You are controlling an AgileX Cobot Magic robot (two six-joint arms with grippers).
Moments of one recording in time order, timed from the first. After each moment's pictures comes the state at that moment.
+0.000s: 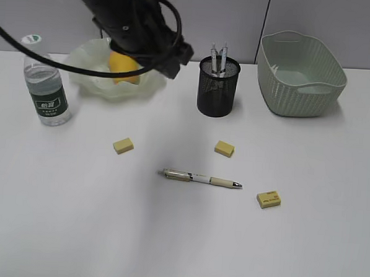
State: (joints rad) left arm -0.66 1.84 -1.55 0.09 0.79 -0.14; right arm 0.36 0.35 -0.51 0.00 1.05 -0.04
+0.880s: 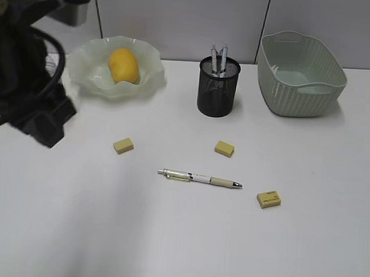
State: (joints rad) left arm -0.66 1.42 -1.19 0.06 1.21 -0.13; right arm 0.36 0.35 -0.51 0.00 1.04 -0.04
